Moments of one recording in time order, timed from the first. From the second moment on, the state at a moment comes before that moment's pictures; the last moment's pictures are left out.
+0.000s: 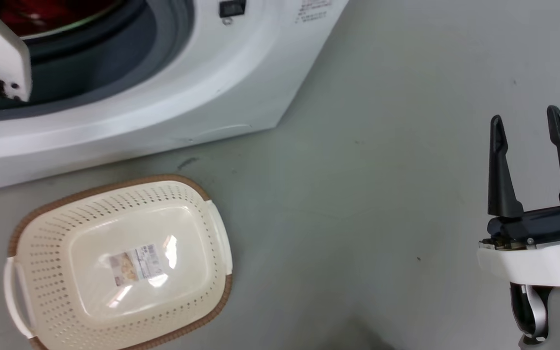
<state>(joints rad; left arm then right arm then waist) -1.25 0.63 -0.80 1.00 -0.59 -0.07 -0.13 -0.18 -0.05 -0.04 -0.18 -0.03 0.13 -0.26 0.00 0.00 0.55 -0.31</state>
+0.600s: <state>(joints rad) -0.85 0.62 -0.64 0.50 -0.56 0.13 -0.26 -0.10 -0.05 -0.07 -0.15 -0.10 0.13 -0.26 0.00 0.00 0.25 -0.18</state>
